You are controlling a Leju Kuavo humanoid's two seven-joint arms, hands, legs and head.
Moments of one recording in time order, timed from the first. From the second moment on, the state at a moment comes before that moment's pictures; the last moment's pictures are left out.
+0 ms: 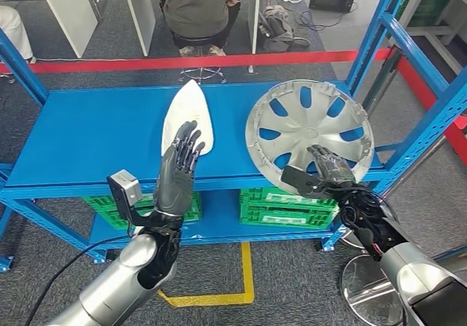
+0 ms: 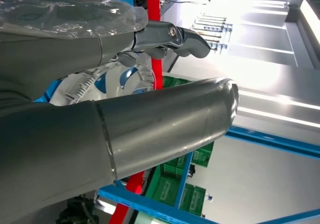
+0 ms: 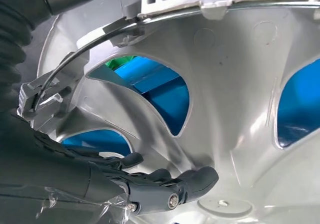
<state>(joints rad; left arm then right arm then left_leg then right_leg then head) -0.40 0.00 -0.40 -1.02 0.33 0.17 -0.56 -0.69 -0.20 0.72 -0.46 0.71 0.02 -0.29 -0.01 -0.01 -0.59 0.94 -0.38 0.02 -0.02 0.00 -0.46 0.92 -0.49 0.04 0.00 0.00</state>
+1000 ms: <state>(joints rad) -0.41 -0.01 -0.40 -0.98 0.34 0.17 -0.58 -0.70 -0.20 0.67 -0.43 0.70 0.02 -0.29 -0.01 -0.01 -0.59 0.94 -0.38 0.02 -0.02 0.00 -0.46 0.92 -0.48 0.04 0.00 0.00</state>
